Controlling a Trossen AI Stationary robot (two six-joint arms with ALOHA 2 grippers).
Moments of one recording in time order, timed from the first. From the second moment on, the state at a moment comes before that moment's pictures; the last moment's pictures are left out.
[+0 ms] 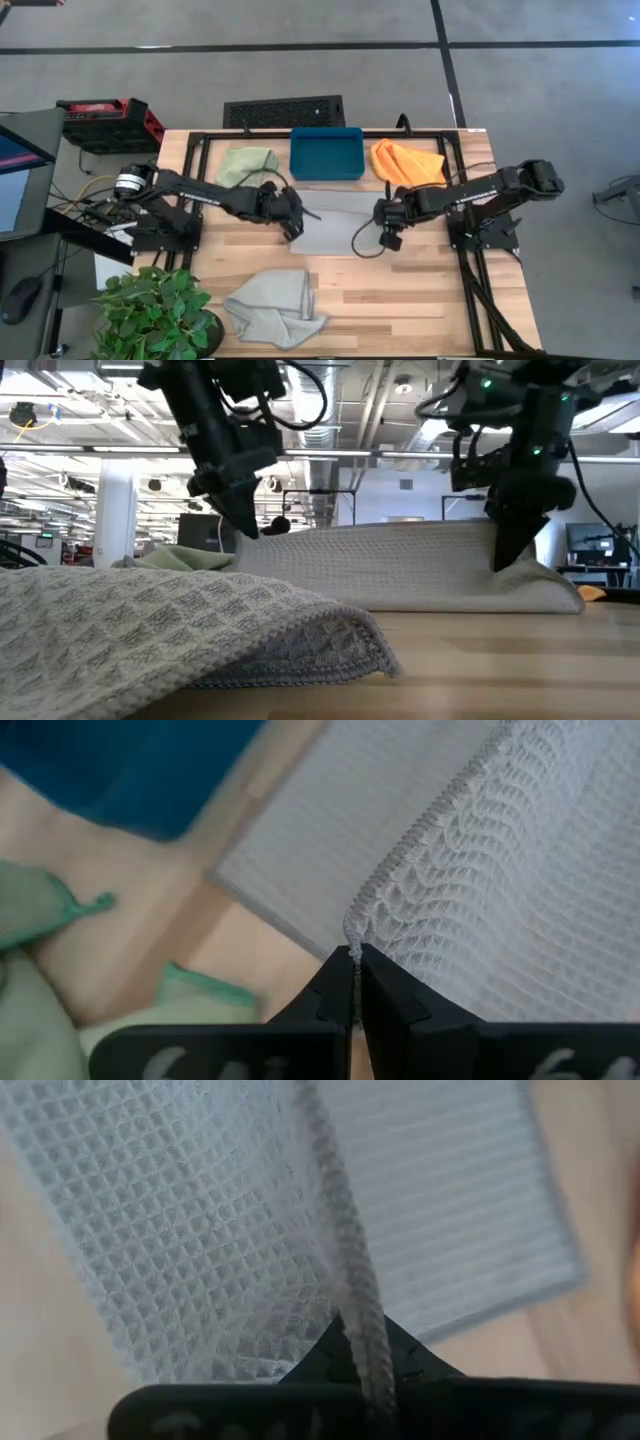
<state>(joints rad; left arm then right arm) -0.01 1.60 1.02 -0.55 -0.38 -0.51 0.05 1.40 0.75 -0.70 0.18 0.35</state>
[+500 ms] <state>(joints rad) 0.11 1.61 1.02 -0.50 -0.33 -0.43 -0.12 1.40 0.75 -0.70 0.18 0.23</state>
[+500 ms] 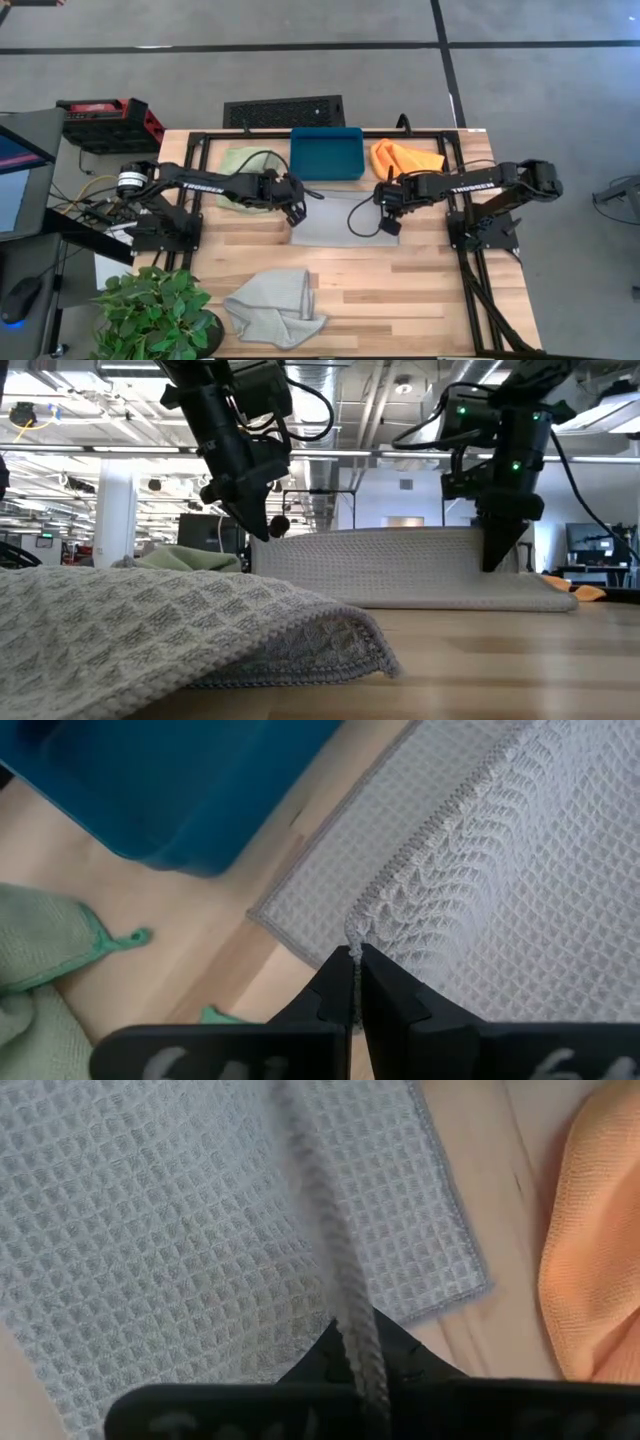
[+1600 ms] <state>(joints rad) 0.03 1.55 1.02 -0.44 -0.25 -0.18 0.12 1.40 0.78 -0.67 -0.08 0.02</state>
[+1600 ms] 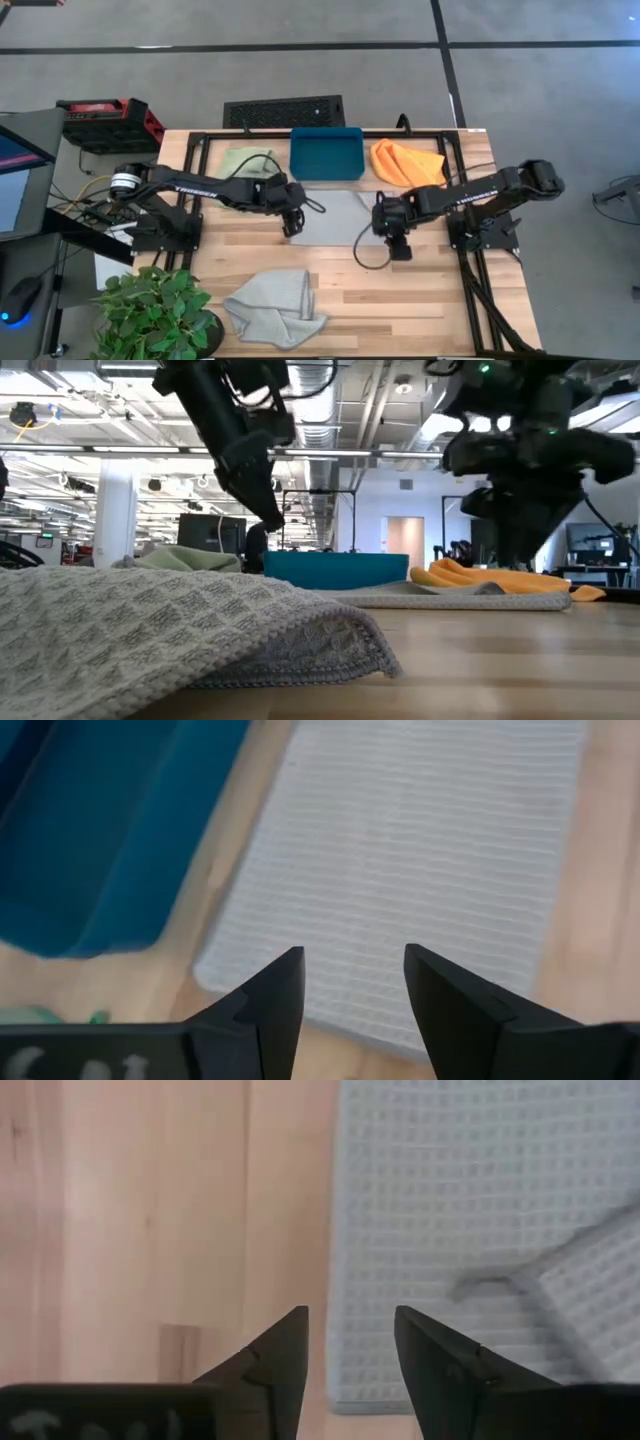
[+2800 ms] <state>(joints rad) -0.13 1.54 1.02 -0.46 -0.25 -0.25 0.23 1.59 0.79 -0.72 0.29 0.24</state>
